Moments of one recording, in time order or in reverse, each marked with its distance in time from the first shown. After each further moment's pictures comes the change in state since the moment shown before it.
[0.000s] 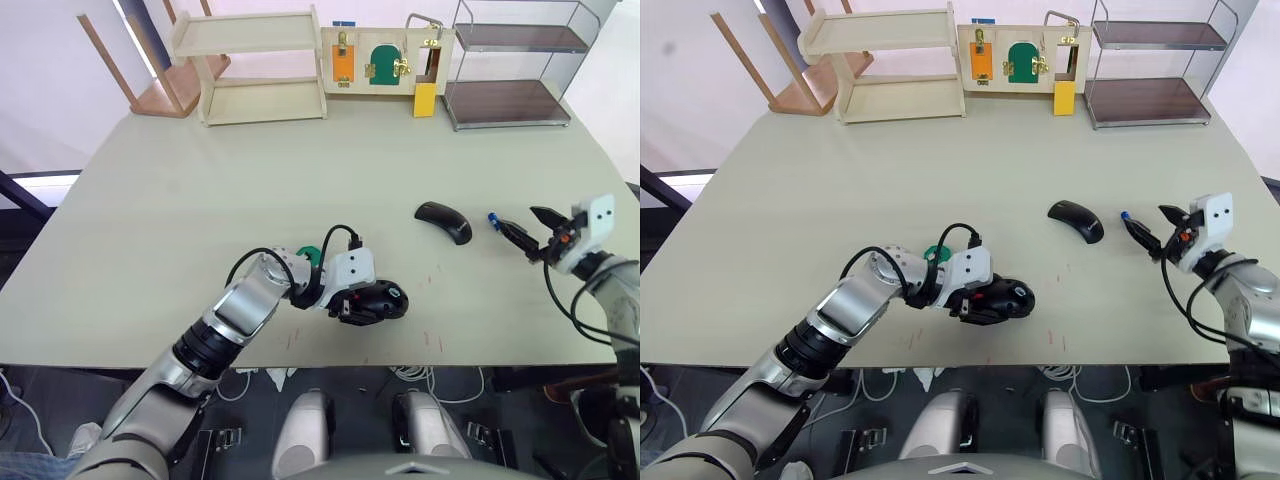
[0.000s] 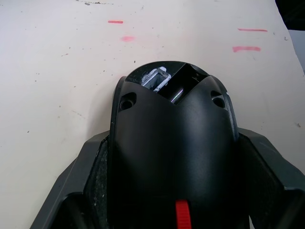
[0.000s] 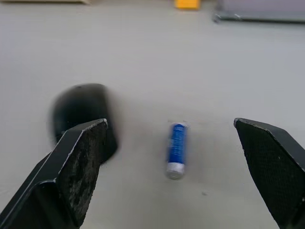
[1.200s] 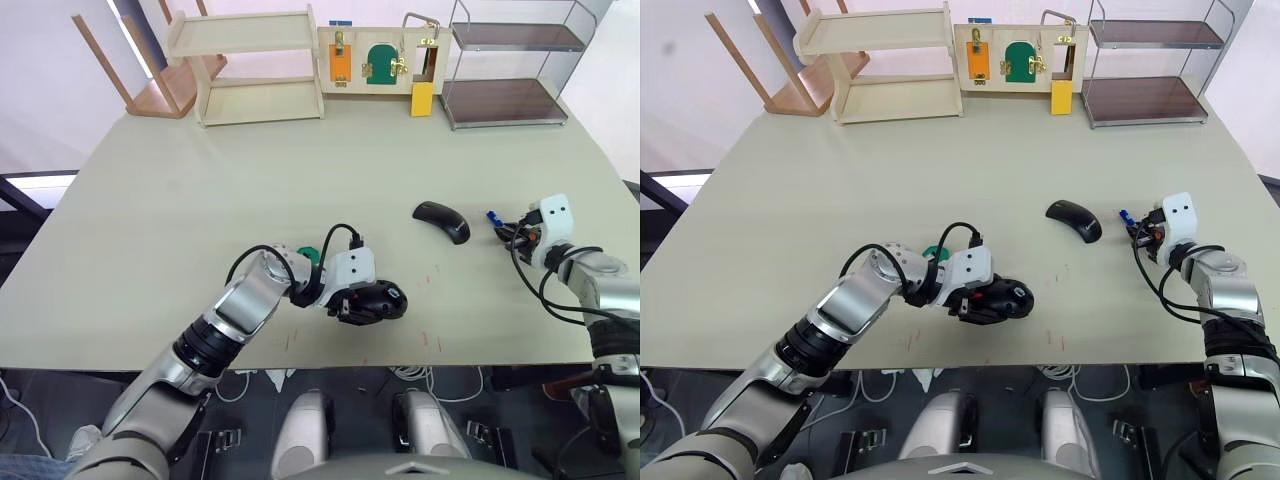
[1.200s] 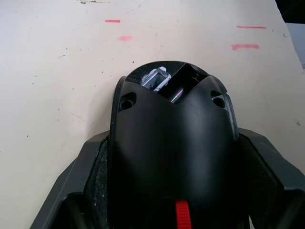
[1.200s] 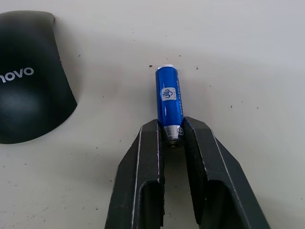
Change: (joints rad) left arm -0.005 0.002 -0.001 -0.010 0.024 0.012 -0.024; right arm -0.099 0.029 0.115 0.118 -0.165 0.075 -0.047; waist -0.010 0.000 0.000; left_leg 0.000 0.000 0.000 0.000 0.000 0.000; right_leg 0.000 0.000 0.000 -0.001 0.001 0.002
